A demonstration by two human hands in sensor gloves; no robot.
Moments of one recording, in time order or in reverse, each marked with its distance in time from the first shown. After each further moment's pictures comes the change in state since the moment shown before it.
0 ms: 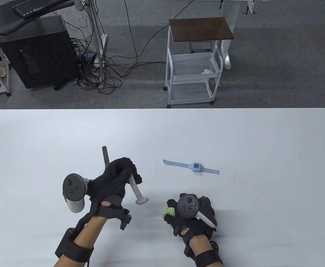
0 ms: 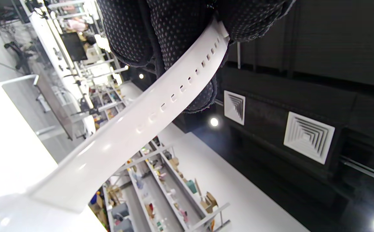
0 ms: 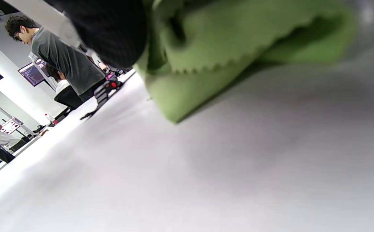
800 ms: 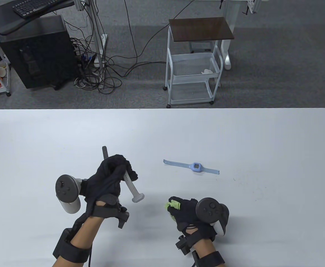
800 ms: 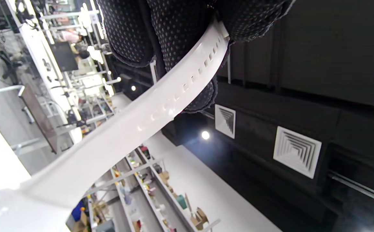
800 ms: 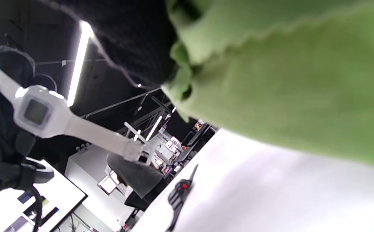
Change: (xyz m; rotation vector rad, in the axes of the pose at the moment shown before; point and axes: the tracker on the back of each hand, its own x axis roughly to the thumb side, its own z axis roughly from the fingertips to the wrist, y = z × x) left_hand 0.013 0.012 0.001 0.072 -0.036 0.015; right_hand -0.003 -0.028 0.019 -0.399 -0.182 -0.368
